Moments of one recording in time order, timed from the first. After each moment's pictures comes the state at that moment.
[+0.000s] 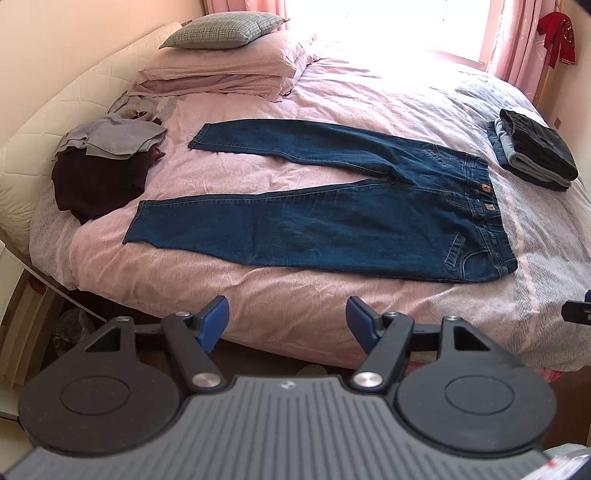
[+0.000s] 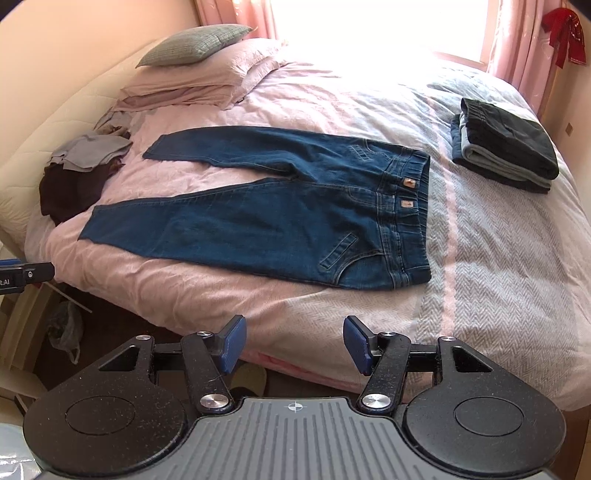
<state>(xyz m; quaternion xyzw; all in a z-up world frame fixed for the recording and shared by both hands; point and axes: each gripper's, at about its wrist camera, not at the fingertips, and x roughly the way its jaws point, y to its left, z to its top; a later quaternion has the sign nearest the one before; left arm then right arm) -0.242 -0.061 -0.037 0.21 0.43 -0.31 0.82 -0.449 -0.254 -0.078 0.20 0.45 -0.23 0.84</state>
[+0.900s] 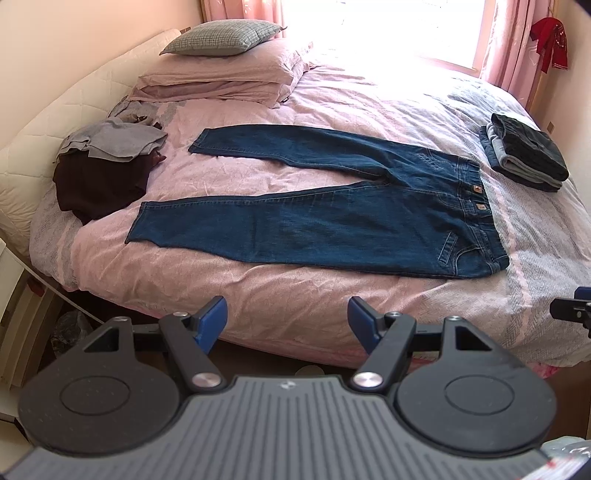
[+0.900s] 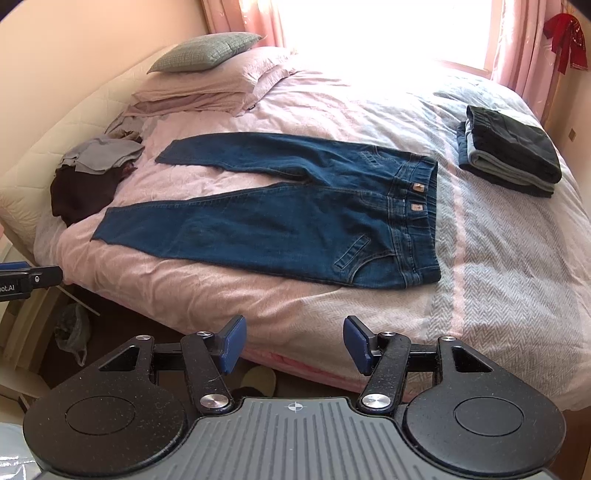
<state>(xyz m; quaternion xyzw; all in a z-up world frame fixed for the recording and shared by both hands) -0.253 -0.037 -0.027 0.20 0.42 -0.32 0.83 -0.453 -0.234 -0.069 0.20 0.43 -0.23 0.85</state>
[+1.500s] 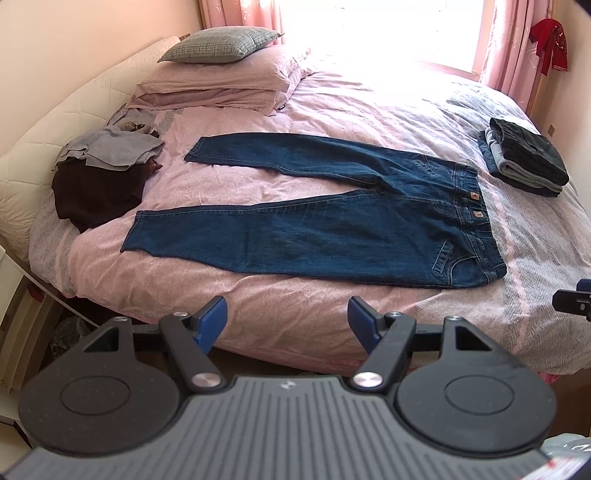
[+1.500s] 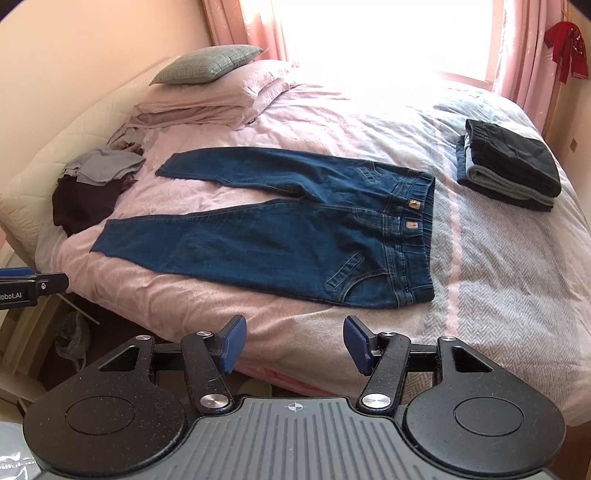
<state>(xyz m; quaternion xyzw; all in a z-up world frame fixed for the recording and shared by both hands) -0.262 -0.062 -0.028 0.20 0.41 -0.32 0.83 -0.458 -0.260 -0.065 0.19 0.42 -0.22 0.86</state>
